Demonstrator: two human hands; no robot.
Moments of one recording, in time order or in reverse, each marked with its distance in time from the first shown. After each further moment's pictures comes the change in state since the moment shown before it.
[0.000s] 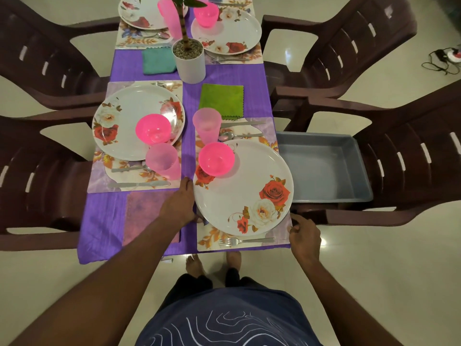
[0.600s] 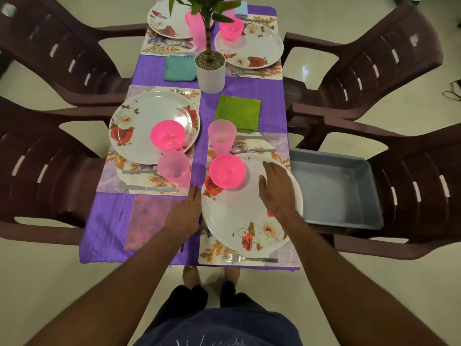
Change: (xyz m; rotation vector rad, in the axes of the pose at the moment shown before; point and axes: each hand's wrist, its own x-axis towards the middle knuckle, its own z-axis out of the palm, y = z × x) left_hand -0.001 0.003 0.006 0.054 0.033 -0.071; right_hand 0.102 -0.150 0.023 -0.160 0.039 -0.597
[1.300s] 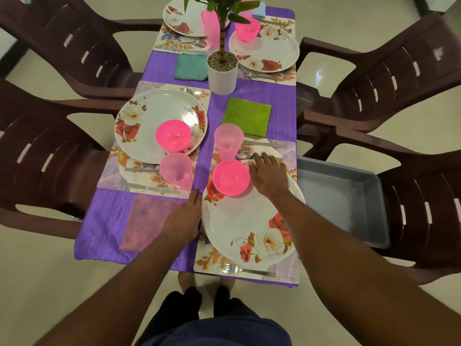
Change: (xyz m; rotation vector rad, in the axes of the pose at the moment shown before) left_hand 0.001 0.002 0.004 0.027 0.021 -0.048; right_hand 0.087 -0.008 0.034 -0.296 -0.179 -0.116
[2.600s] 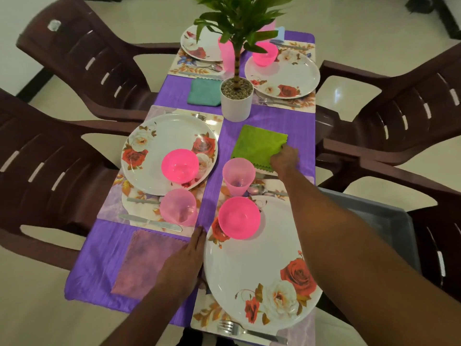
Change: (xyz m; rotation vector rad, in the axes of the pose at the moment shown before) left_hand -0.005 0.000 -0.005 -0.127 0.029 0.025; right_hand 0.189 0.010 -0.015 0.484 -0.005 0.456
